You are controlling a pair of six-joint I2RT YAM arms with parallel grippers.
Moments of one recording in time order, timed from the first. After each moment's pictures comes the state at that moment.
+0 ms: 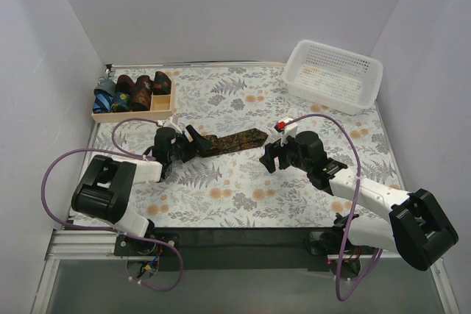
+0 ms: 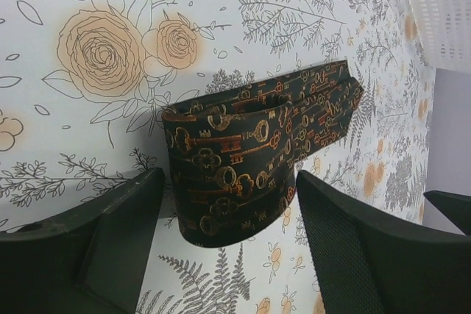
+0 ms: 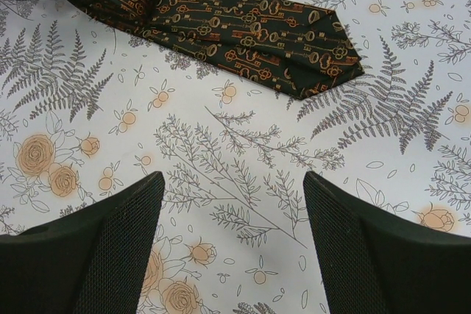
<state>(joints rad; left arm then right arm) -0.28 1.54 0.45 0.55 0.26 -0.81 0.63 1.17 0.49 0.20 -0.16 0.12</state>
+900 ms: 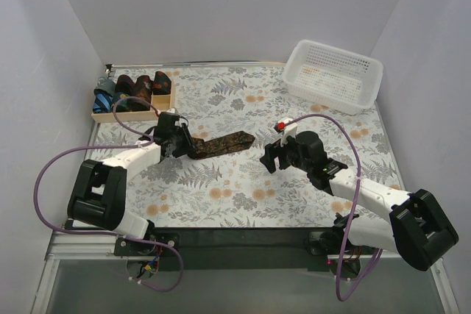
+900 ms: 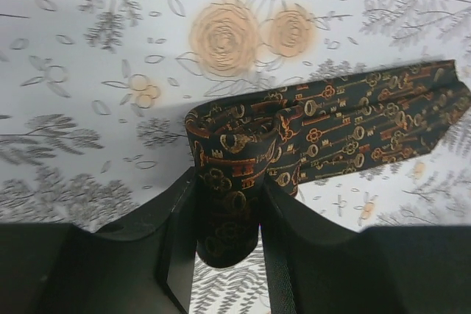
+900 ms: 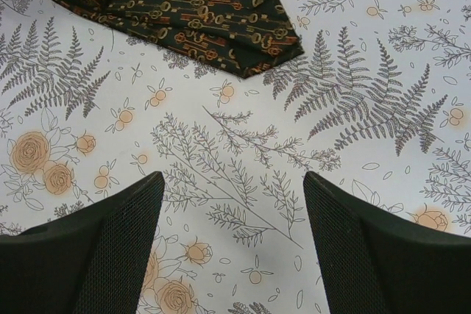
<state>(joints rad) -0.28 1.48 0.73 -0.11 0.07 -0.64 0.63 1.16 0.49 0.20 -0.16 0.10</state>
